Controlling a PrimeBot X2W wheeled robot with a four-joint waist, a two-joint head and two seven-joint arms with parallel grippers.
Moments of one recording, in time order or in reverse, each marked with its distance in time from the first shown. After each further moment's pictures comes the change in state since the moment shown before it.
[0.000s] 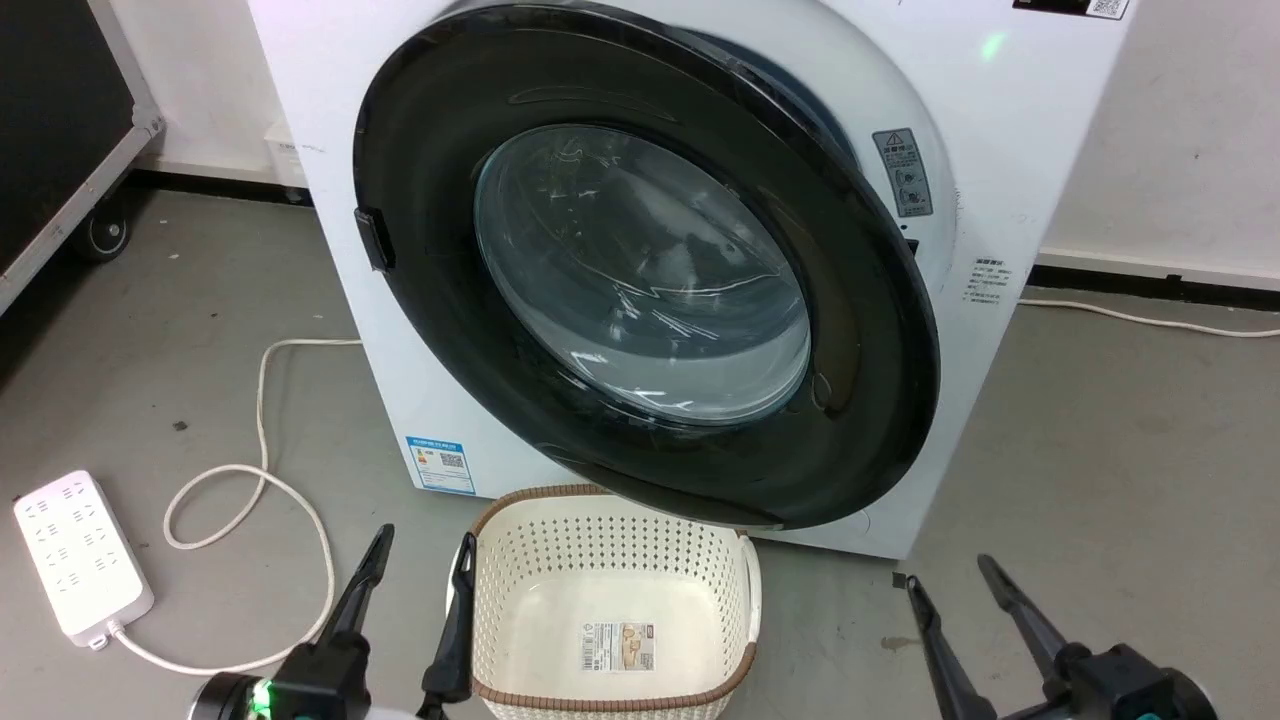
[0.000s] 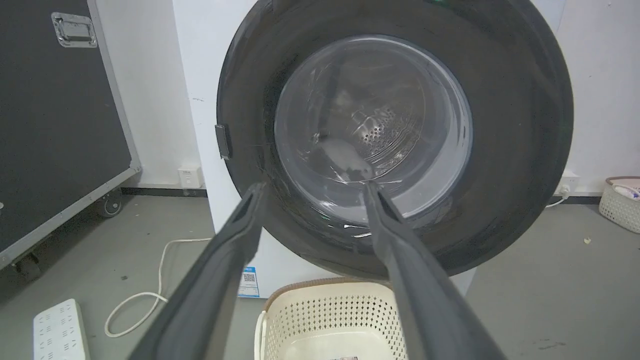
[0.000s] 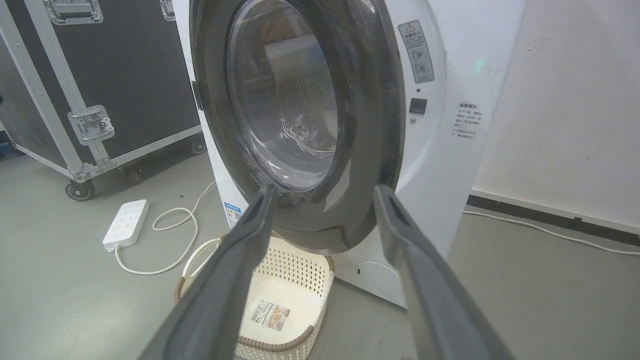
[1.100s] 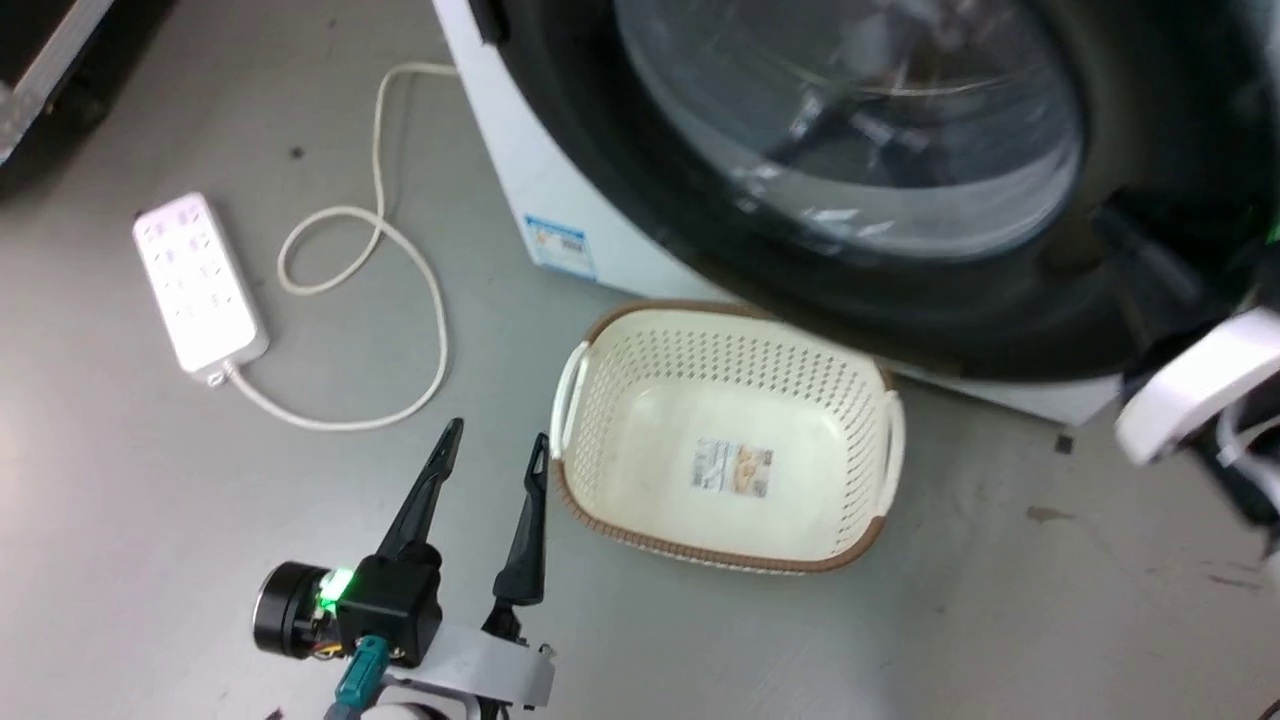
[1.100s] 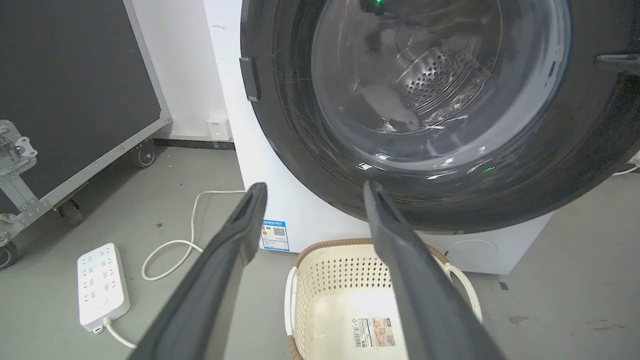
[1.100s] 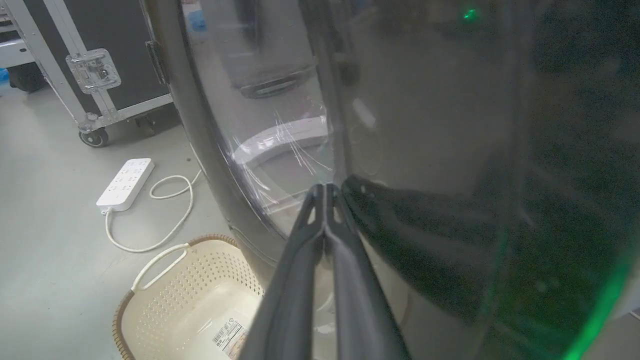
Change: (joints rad) left arm -0.130 -0.161 0.047 0.002 0.180 -0.092 0.000; right arm -0.649 -0.377 0.159 0.226 0.317 0.003 0.193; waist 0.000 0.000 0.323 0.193
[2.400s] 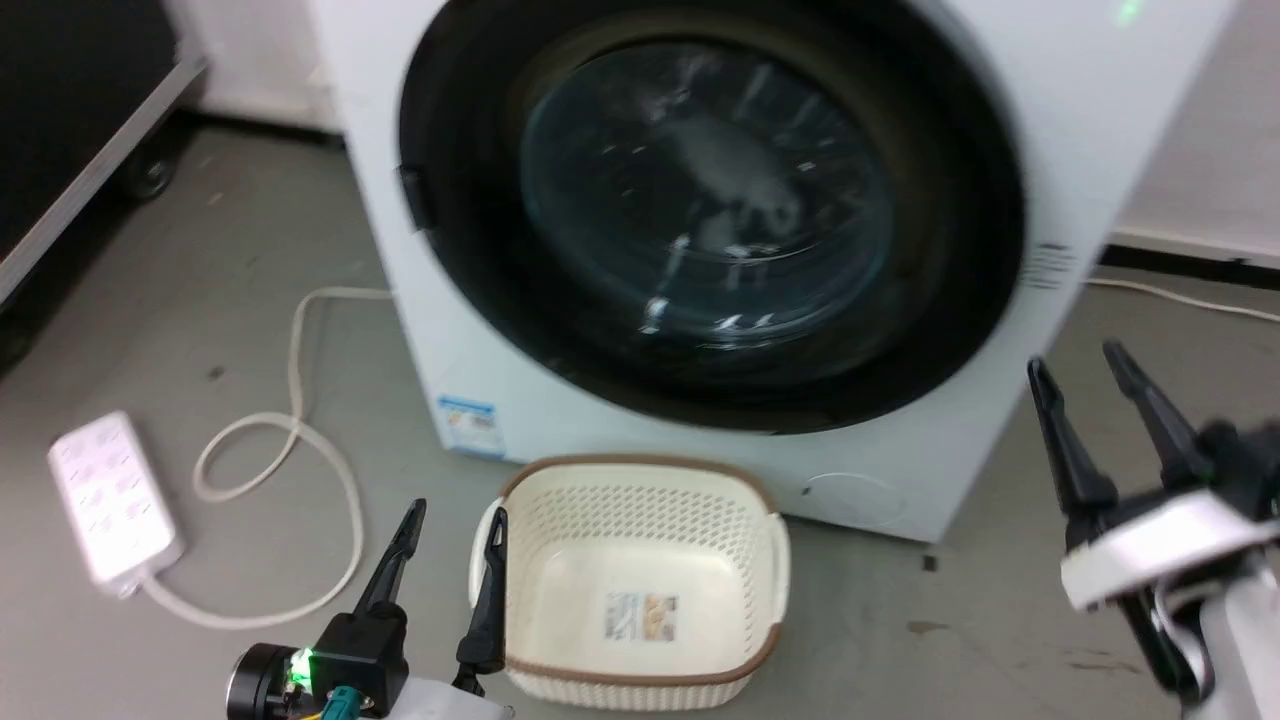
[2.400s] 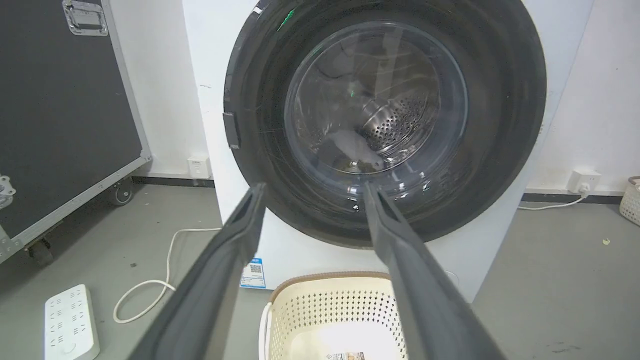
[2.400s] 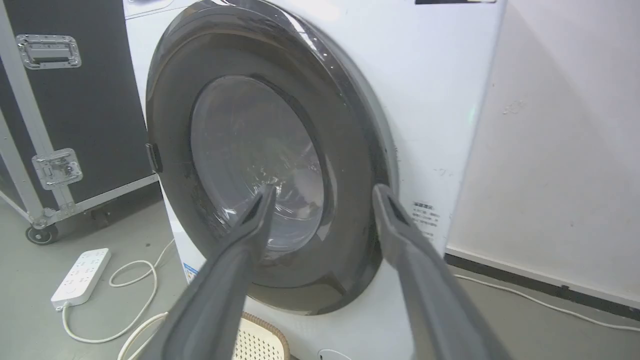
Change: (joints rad) left arm 0.094 -0.009 0.075 0.060 -0.001 -0.018 0.000; right arm 0.254 0.178 -0.170 -0.009 -0.107 -0.001 -0.193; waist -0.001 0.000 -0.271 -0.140
